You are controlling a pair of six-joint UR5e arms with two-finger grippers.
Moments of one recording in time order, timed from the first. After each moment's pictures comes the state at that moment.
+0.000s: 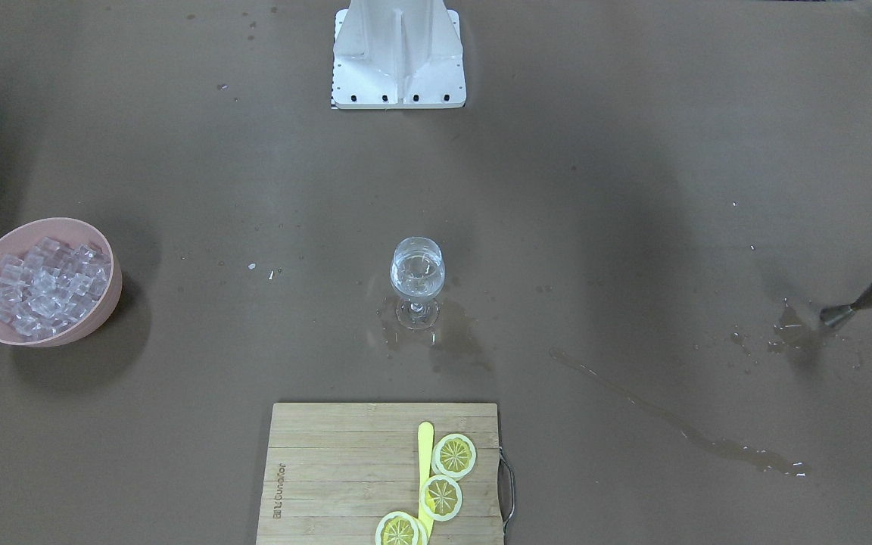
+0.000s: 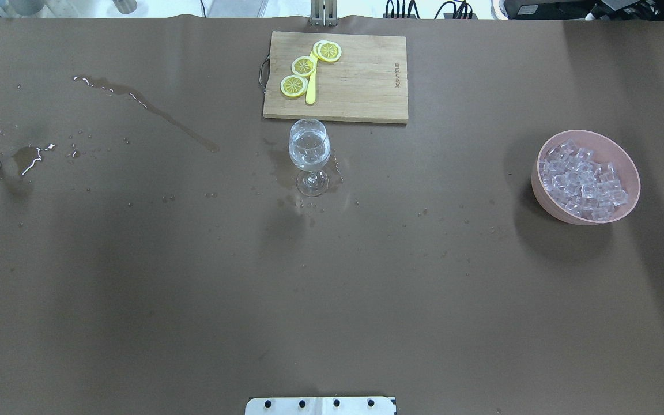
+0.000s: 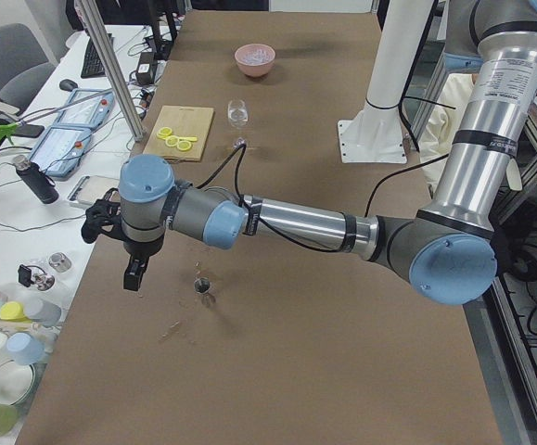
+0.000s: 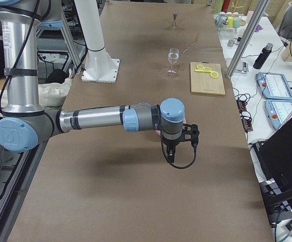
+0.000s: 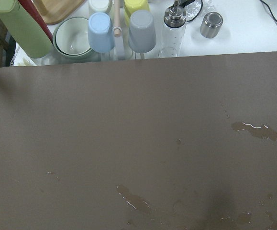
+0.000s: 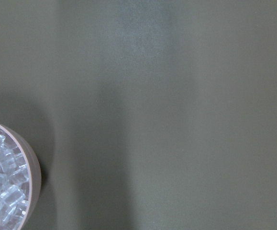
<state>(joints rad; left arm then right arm) -1.66 -1.84 -1.49 -1.78 -2.34 -0.16 1.58 -1.59 1.74 -1.57 2.36 0.14</state>
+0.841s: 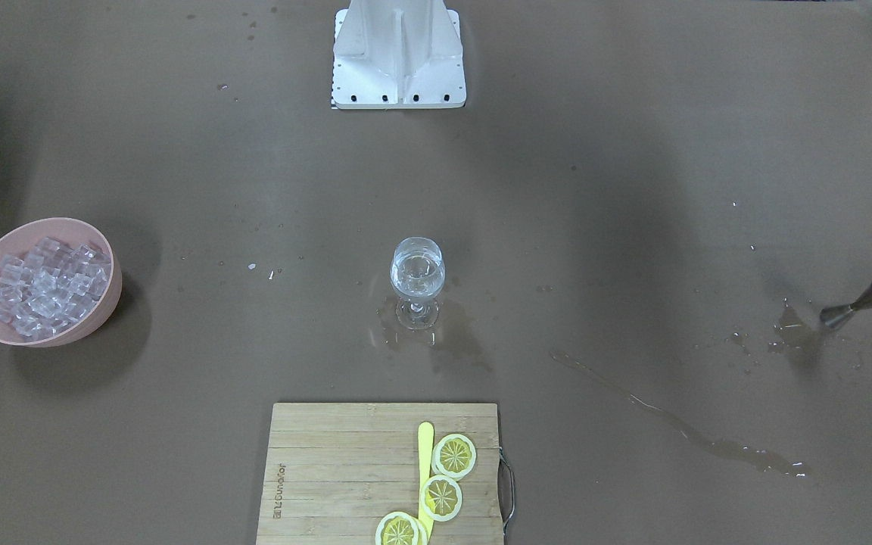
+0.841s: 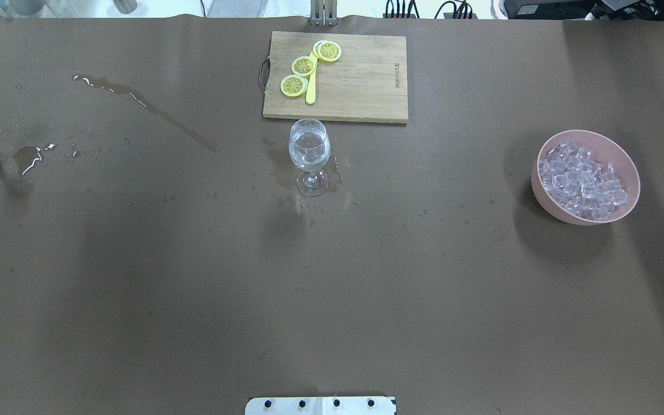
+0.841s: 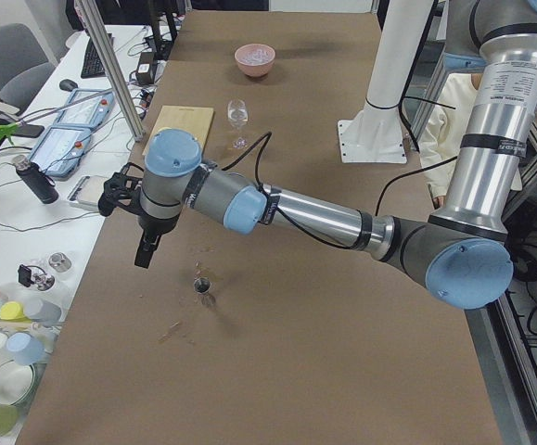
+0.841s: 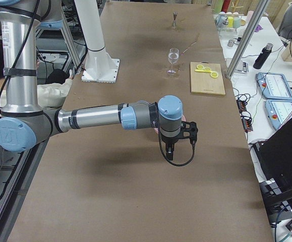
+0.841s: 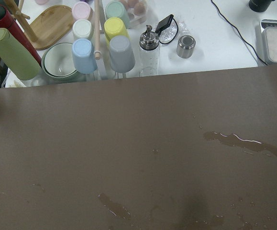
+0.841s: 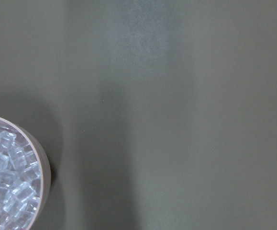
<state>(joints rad) -1.66 -1.77 -1.63 -1.85 -2.34 -0.23 1.58 -1.61 1.79 -1.58 2.37 0.17</state>
